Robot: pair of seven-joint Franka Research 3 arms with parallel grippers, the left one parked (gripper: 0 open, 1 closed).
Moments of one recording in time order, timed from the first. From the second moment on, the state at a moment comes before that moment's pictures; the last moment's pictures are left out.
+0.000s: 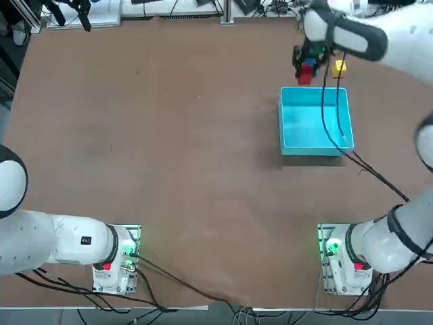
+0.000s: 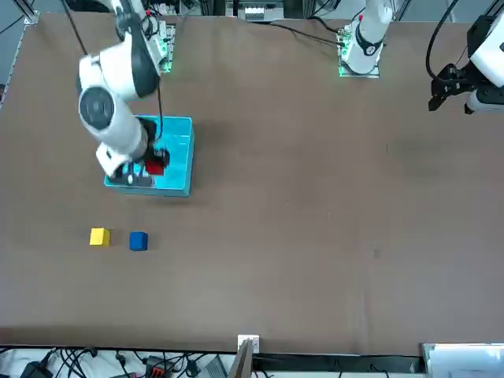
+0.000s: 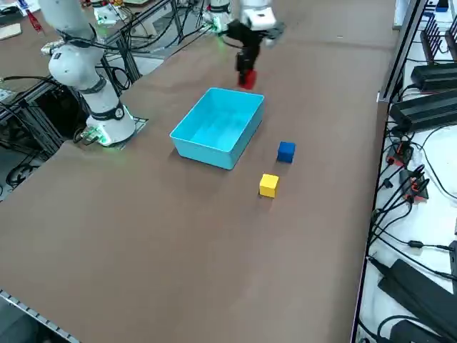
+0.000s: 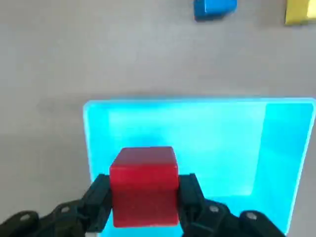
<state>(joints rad) 0.34 0.11 0.02 -2.04 -0.02 2.01 0.40</state>
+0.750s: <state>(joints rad) 0.41 0.06 0.03 -2.41 -0.02 2.35 0.51</state>
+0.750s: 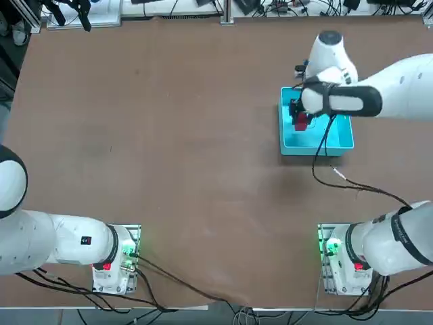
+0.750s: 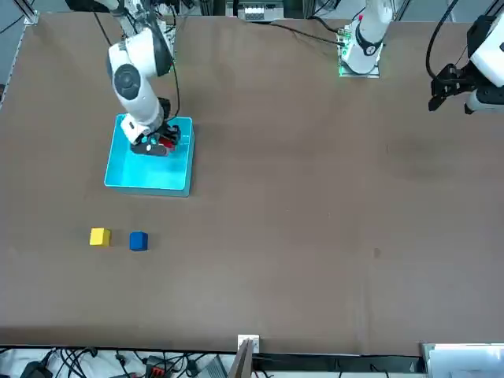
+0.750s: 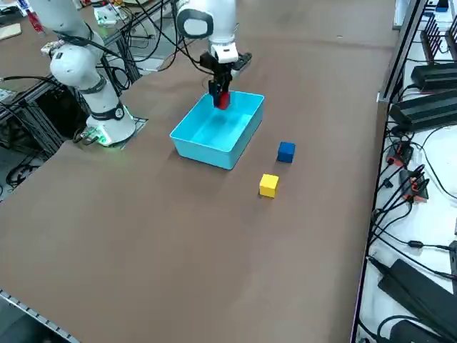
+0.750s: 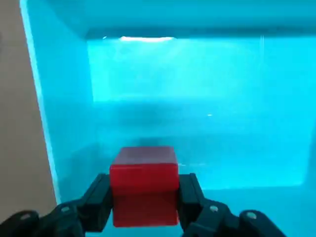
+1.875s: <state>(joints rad) 0.41 0.09 0.02 -2.40 -0.02 2.32 0.51</state>
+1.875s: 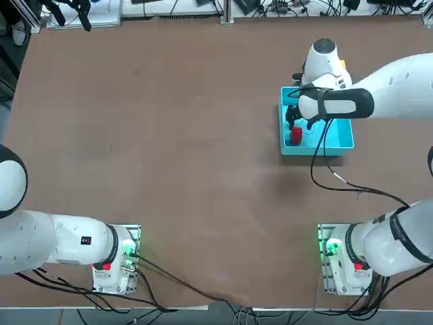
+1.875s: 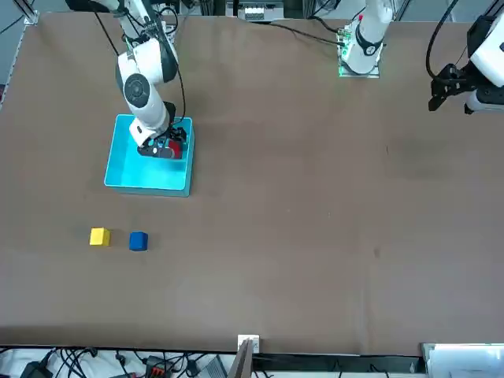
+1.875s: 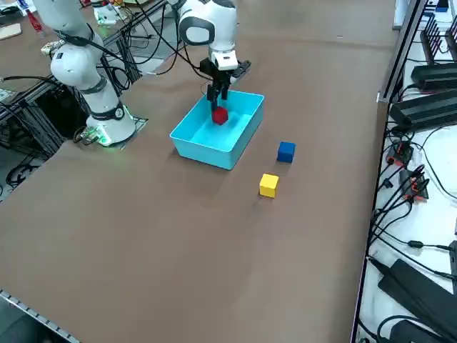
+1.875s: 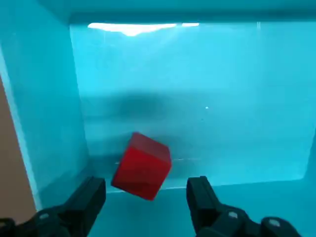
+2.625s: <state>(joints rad) 0.25 0.08 -0.01 -2.12 -0.02 2.07 0.30</state>
